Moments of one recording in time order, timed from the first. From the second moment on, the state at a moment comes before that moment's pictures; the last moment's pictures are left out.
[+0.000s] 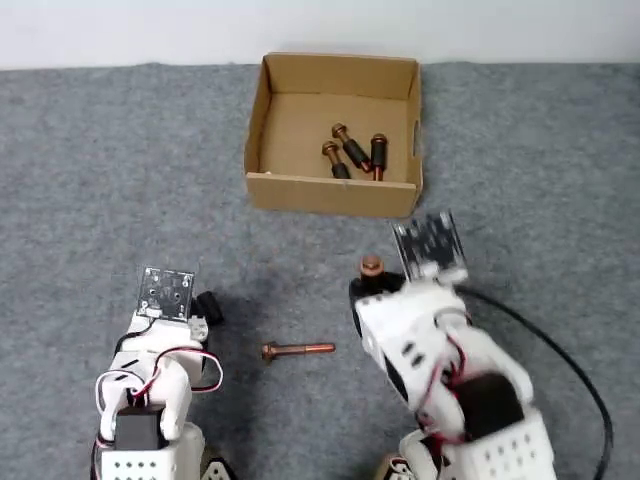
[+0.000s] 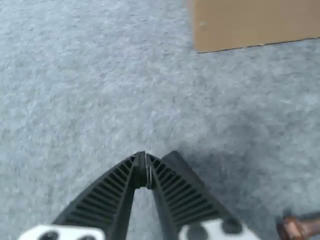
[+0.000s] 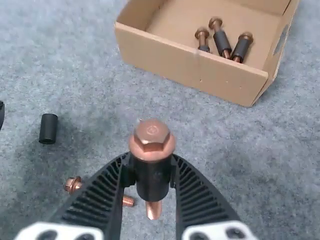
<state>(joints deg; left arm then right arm) -5.2 -103.6 96.7 59.1 -2.2 -25.8 -67.9 49.1 67.2 -4.4</state>
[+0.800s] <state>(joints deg) -5.3 -103.6 96.6 64.0 -2.3 -17.8 -4.4 13.5 29.5 -4.4</state>
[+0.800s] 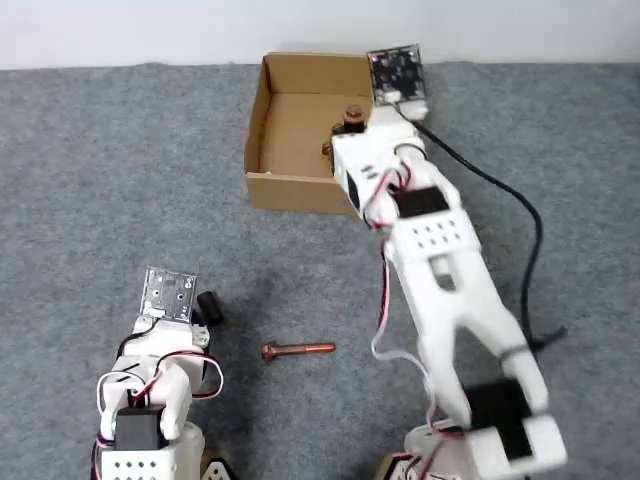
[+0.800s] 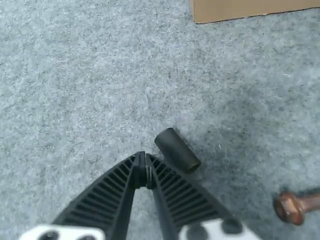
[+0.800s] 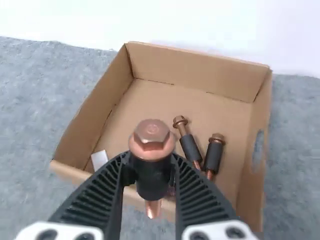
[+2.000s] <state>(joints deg) -5.5 -103.6 96.6 64.0 -2.3 -18.5 24.3 -15.8 51.5 -0.2</state>
